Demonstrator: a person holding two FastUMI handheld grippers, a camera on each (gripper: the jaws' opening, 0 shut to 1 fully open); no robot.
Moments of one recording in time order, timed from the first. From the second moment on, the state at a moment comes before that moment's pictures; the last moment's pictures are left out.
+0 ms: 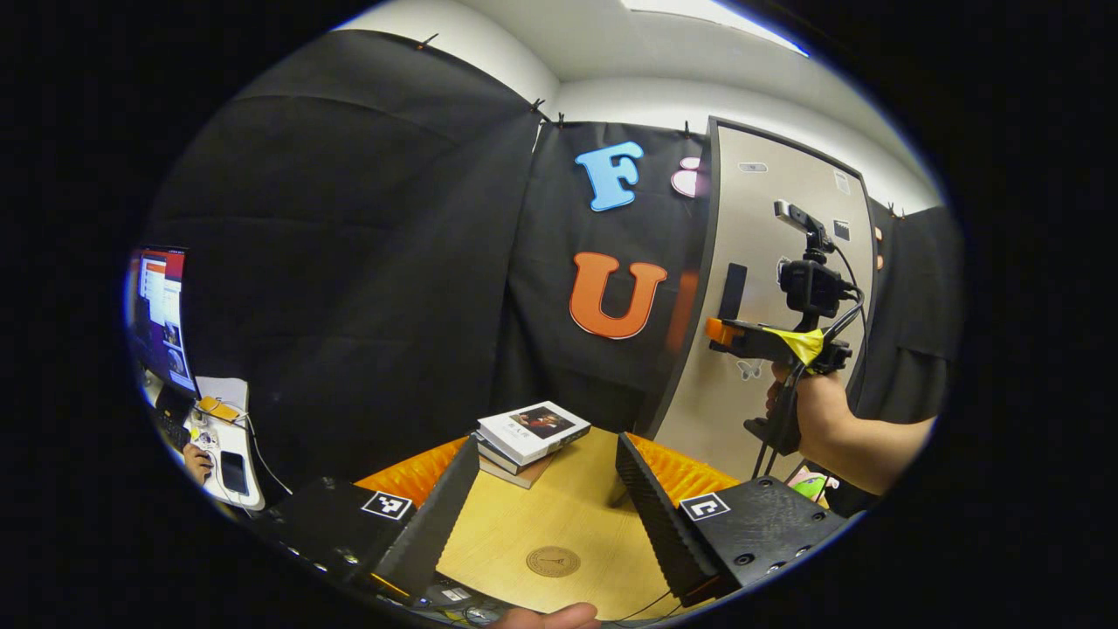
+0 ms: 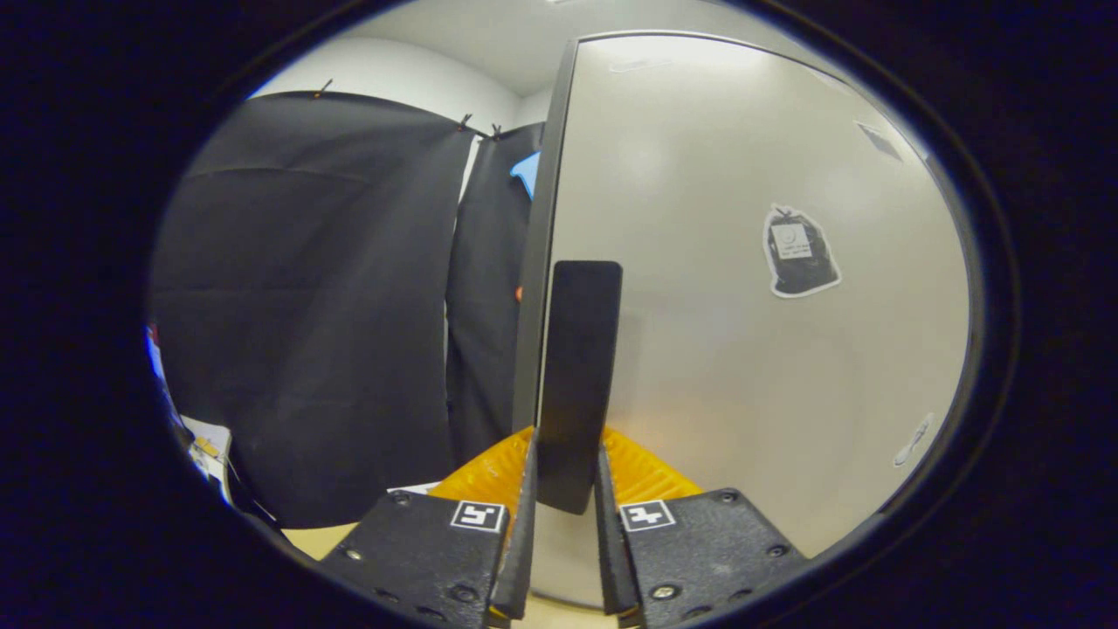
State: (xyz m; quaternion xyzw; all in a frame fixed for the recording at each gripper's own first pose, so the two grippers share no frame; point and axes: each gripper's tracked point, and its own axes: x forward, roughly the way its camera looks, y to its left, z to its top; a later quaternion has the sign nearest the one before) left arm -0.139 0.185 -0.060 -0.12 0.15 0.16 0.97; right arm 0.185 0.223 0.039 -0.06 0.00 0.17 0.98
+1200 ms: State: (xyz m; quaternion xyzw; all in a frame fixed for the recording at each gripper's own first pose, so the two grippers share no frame) left arm -0.116 0.131 -0.073 -0.15 0.17 0.05 0.97; right arm 0.123 0.218 0.037 -0.05 0.04 0.27 0.96
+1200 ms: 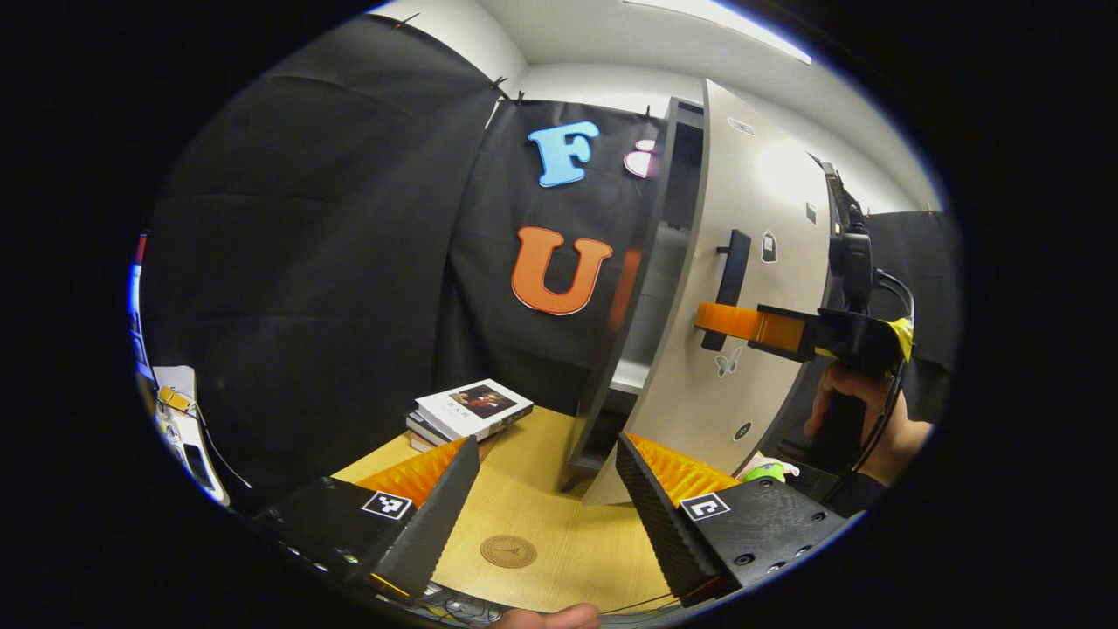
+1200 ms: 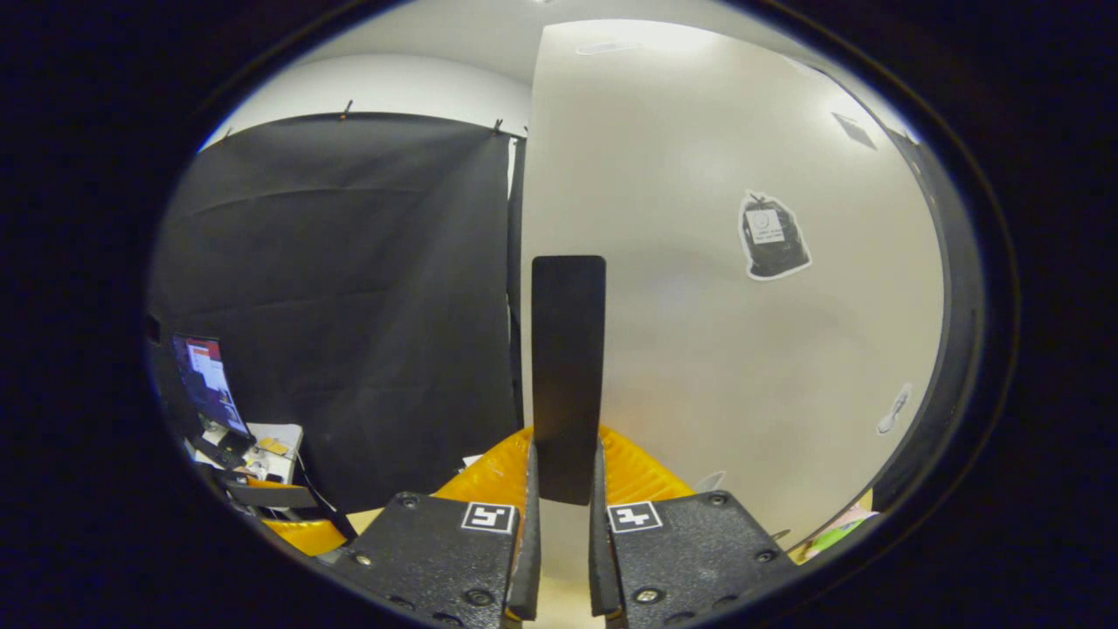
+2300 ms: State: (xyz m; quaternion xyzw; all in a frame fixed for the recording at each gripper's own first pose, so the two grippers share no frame) left arm -0.077 0.095 -0.062 -0.10 0.14 0.05 0.98; right arm 0.098 0.196 0.034 -0.05 0.06 0.36 0.93
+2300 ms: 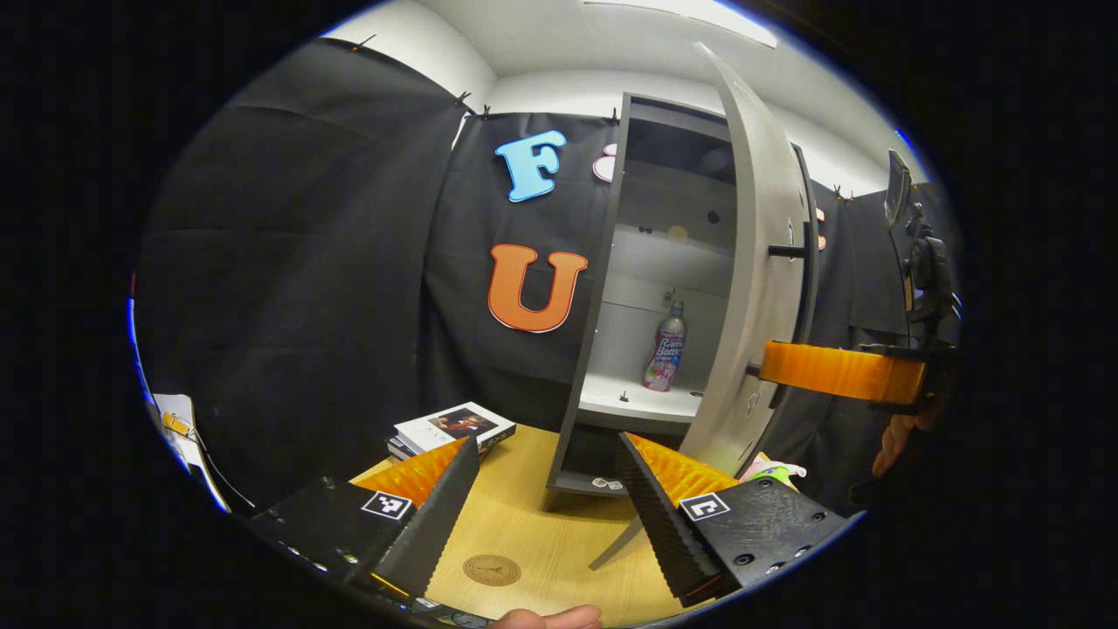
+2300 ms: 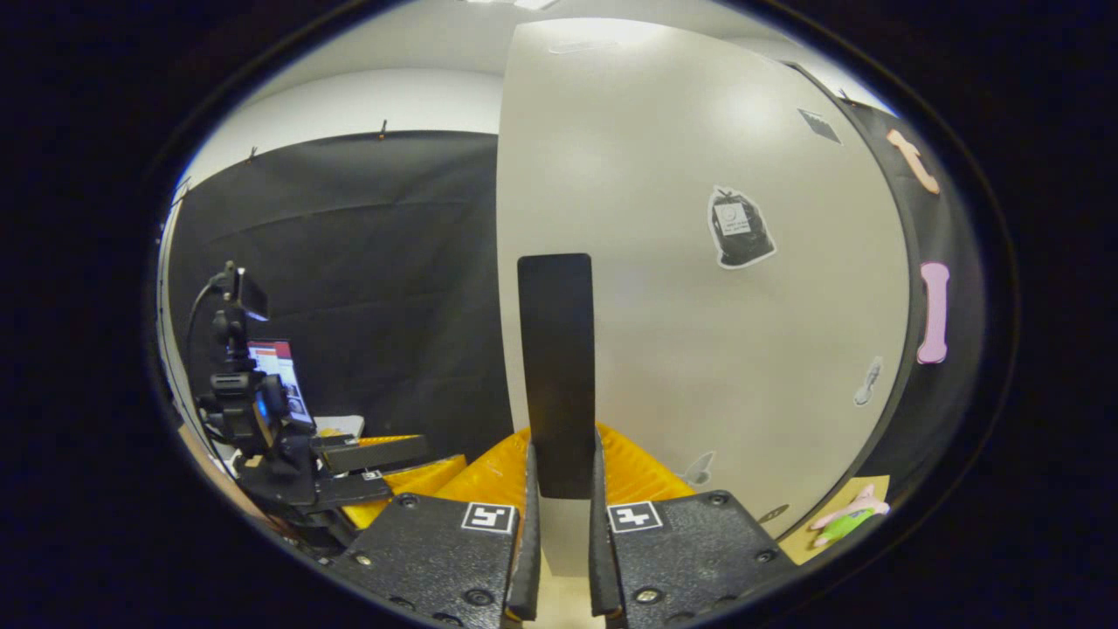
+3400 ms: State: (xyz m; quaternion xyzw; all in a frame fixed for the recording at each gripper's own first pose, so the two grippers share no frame) left arm 0.034 -0.017 -0.097 -0.06 0.15 -0.08 0.98; right arm 0.069 0.150 0.033 -0.03 0.08 0.28 0.96
